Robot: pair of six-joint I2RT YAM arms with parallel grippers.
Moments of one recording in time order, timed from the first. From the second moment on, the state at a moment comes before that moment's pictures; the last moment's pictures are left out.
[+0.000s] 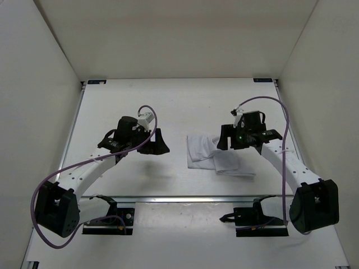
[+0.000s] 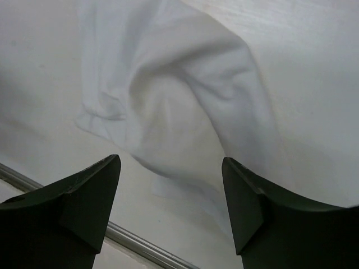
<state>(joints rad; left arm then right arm) -0.43 1.18 0.76 -0.30 0.44 -0.39 0.24 1.22 0.89 -0.52 -0.31 0.16</state>
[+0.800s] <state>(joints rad) -0.37 1.16 0.76 -0.29 0.45 -0.38 0.27 1.35 0.80 -0.48 -0.17 0.06</state>
